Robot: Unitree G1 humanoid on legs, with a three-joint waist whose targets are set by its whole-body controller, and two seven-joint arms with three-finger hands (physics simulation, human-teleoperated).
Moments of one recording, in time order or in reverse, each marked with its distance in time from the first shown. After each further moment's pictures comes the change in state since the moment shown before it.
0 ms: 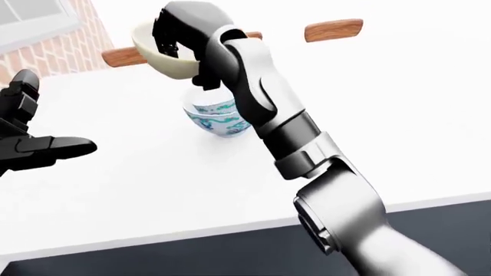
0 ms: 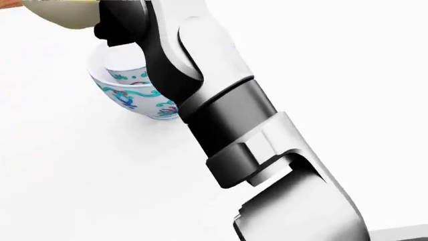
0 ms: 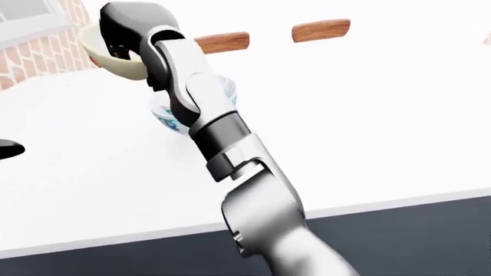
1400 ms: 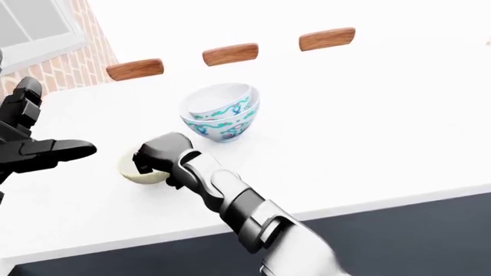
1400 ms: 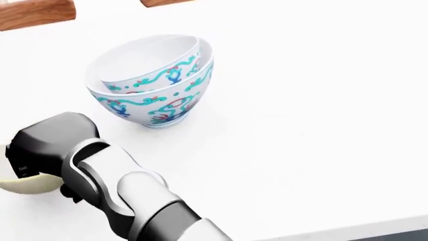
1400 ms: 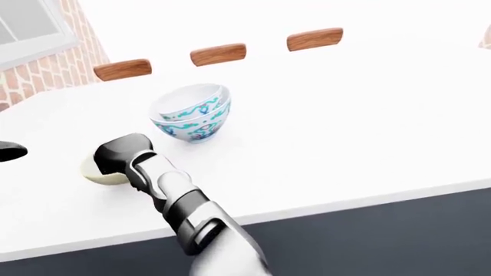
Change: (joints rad) left arm 0.021 -0.027 -0.007 0.039 0.050 -0.039 -0.043; right arm 0.312 0.321 0.095 0.348 -0.187 -0.157 -0.220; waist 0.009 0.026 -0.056
